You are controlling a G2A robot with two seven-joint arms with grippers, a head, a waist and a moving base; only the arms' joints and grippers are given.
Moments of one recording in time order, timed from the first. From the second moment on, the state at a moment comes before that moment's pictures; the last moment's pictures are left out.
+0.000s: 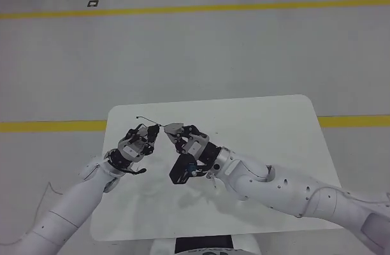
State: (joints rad) left arm 1.36 -0.86 -1.03 -1.56 -1.57 -0.04 -1.12; right arm -0.75 -0.97 0.19 -1.84 -1.57 0.34 -0.08
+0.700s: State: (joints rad) left arm 1.36 -0.86 -1.03 -1.56 -1.57 -0.04 -1.12; right arm -0.75 -0.94 0.20 -1.85 -1.57 0.34 -0.07
